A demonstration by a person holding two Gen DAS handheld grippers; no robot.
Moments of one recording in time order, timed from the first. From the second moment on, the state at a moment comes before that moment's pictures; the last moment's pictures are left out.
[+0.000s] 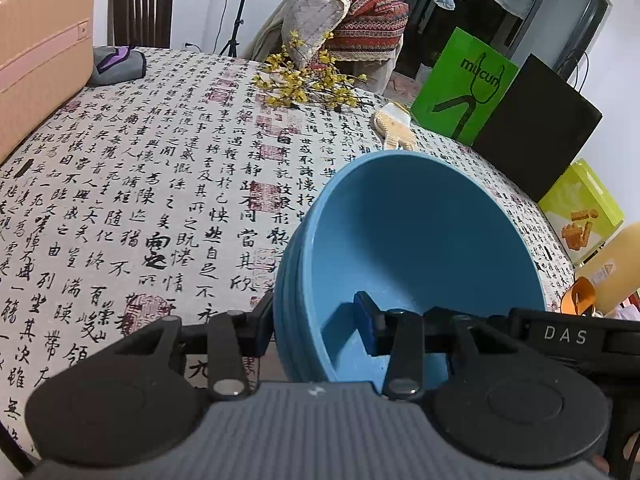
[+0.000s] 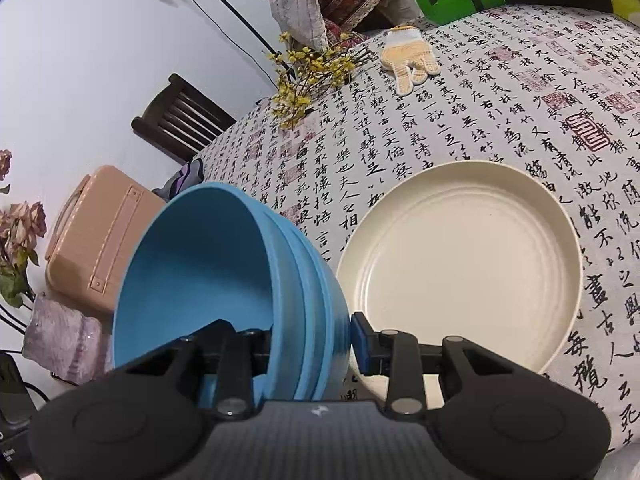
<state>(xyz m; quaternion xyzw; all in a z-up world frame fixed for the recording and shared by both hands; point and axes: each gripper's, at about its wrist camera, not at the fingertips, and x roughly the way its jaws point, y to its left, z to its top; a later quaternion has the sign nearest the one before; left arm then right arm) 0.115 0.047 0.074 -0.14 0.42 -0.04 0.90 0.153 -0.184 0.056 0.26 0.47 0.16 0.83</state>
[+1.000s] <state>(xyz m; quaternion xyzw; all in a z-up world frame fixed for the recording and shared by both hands) 0.138 -0.004 0.071 -0.13 0.42 -0.08 0.89 0.153 -0.238 0.057 0.28 0.45 0.12 0.84</state>
